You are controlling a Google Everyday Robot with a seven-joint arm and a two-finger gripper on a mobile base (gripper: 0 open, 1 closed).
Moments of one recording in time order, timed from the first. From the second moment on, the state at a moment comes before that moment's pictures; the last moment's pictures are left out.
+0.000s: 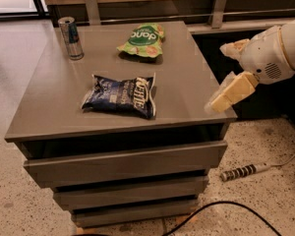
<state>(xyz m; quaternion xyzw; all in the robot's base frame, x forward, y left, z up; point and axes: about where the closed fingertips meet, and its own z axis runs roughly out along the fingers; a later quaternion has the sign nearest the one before) 0.518 -0.156 0.930 -0.54 0.75 0.15 0.36</state>
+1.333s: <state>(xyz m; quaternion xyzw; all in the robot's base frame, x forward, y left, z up) 0.568 -0.060 0.904 -0.53 0.70 0.21 0.43</state>
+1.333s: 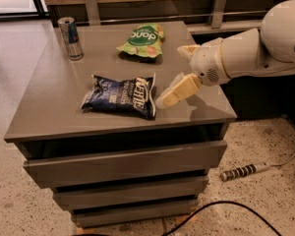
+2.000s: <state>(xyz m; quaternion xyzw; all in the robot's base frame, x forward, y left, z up) 0.595 -0.011 0.880 -0.54 0.69 0.20 0.44</state>
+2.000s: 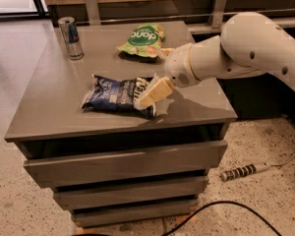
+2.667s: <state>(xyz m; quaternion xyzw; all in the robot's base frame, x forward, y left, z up) 0.608 0.037 0.862 -0.56 0.68 0.23 0.42</state>
